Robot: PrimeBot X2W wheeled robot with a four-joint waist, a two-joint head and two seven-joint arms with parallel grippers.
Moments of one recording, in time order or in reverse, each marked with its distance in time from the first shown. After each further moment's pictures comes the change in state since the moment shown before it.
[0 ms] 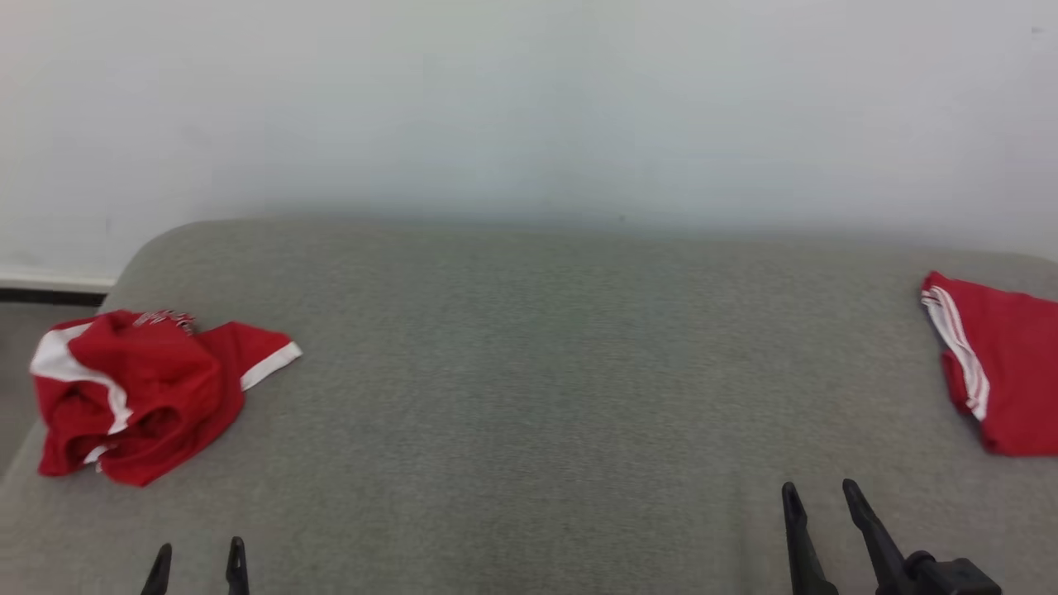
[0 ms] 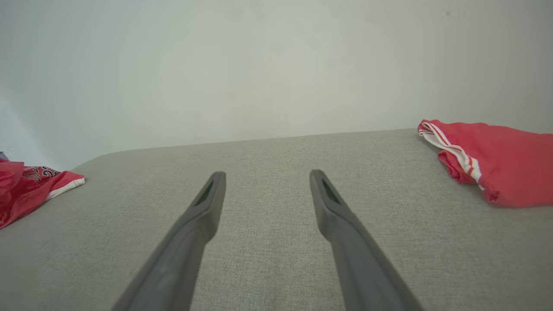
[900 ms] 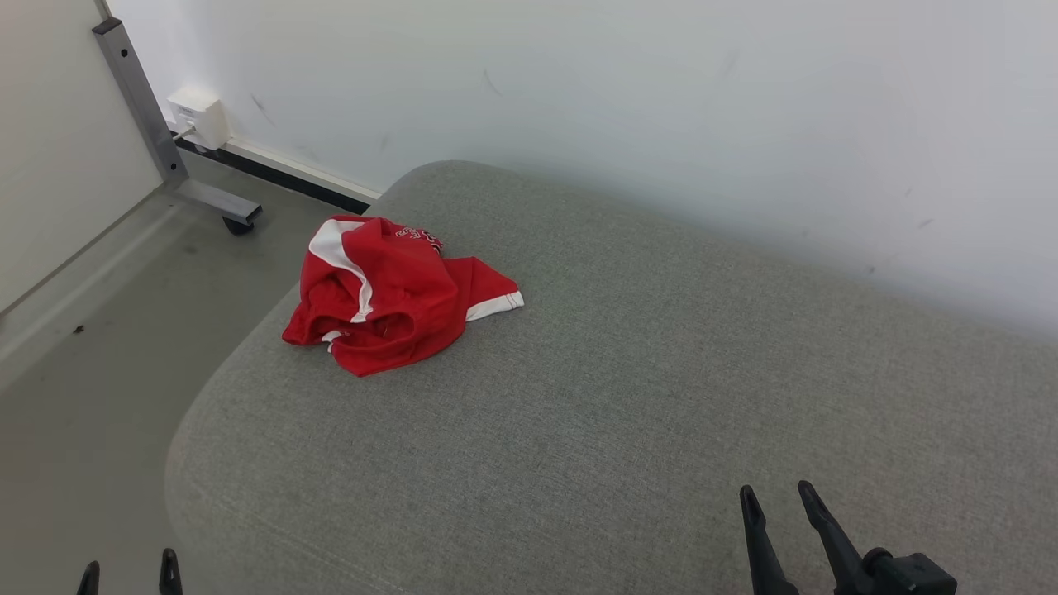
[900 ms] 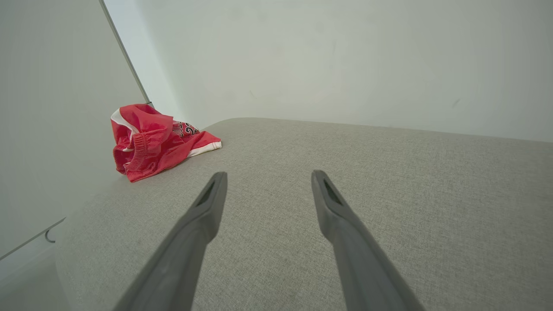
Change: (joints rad) left arm 0.028 0.049 0.070 -0.018 -0.031 0.030 0.000; right arm -0.025 0.028 0.064 0.042 0.016 0.000 0.000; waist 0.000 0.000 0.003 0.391
